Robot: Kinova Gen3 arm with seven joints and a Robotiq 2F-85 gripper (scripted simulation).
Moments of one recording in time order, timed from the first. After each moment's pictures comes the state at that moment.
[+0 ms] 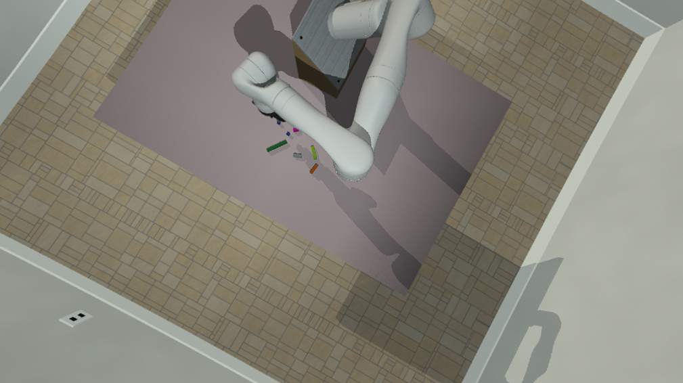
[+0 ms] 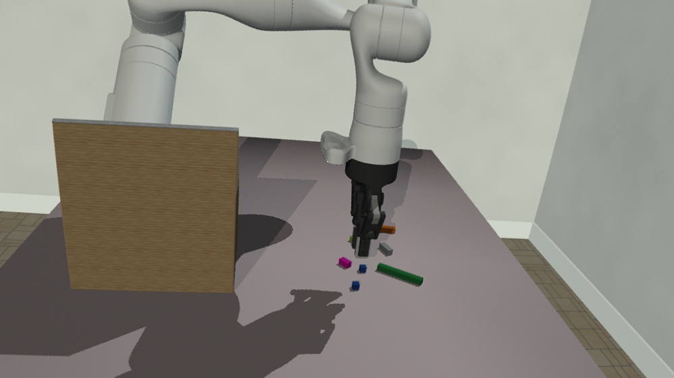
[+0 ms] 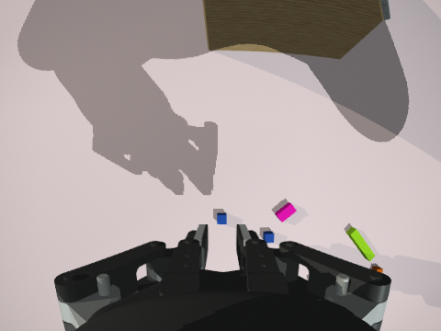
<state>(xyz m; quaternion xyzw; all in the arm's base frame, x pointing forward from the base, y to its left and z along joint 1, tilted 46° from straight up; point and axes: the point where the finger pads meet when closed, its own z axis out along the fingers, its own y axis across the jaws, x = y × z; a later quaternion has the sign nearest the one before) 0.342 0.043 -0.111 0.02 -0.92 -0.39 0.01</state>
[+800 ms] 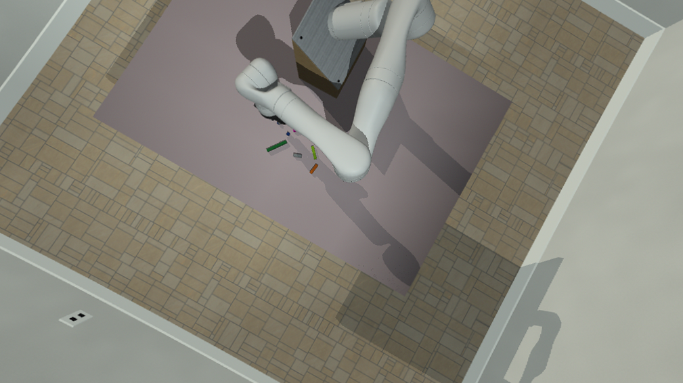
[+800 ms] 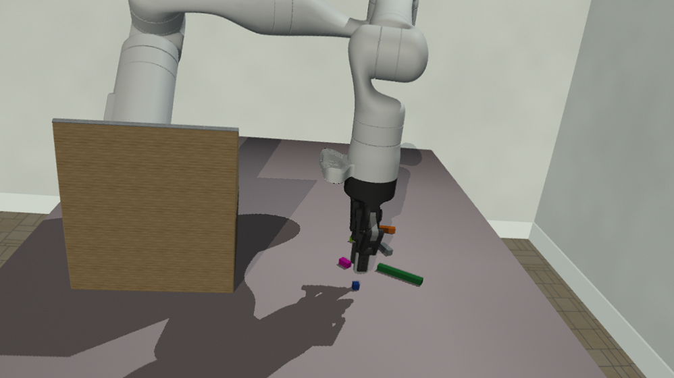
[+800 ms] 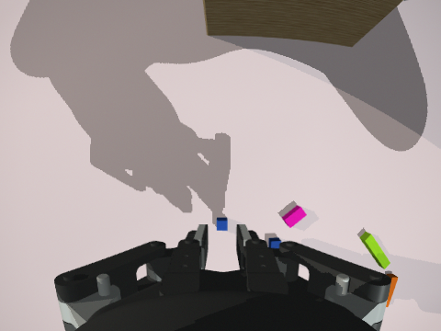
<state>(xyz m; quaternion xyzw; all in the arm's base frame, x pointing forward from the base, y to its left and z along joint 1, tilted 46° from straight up) 0.342 0.062 -0.129 0.02 -0.92 -0.39 0.01</state>
